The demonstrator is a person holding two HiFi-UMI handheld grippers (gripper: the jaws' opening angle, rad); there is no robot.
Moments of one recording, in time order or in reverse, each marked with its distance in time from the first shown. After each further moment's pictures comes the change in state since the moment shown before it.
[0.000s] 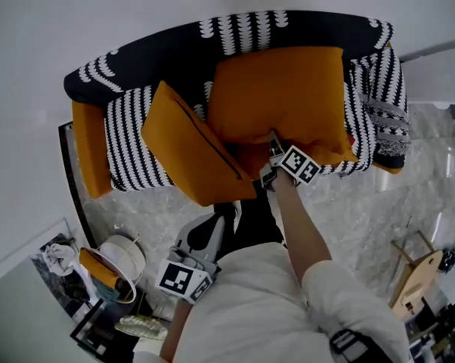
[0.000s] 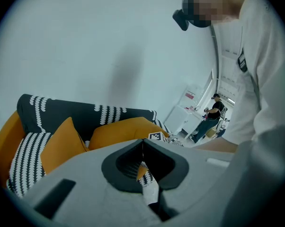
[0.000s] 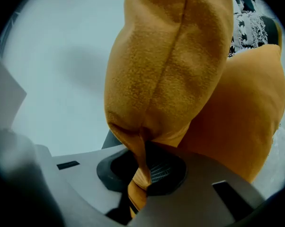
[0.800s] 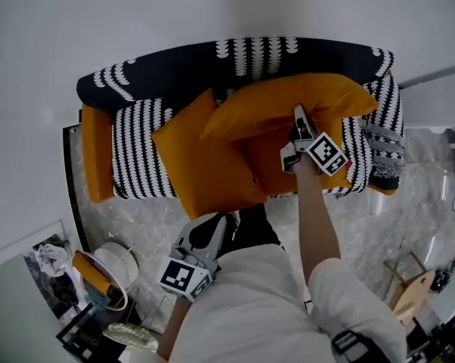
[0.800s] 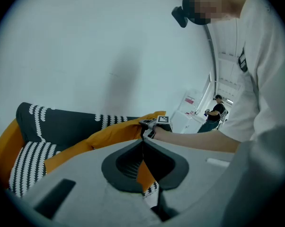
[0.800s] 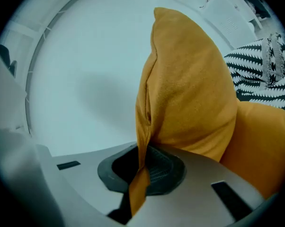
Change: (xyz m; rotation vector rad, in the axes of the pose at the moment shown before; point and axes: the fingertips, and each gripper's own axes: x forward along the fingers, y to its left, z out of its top) left arm -0.004 0.013 0.033 0.032 -0.083 0.003; right arm -0.003 0.130 0.153 -0.126 -0.253 0.268
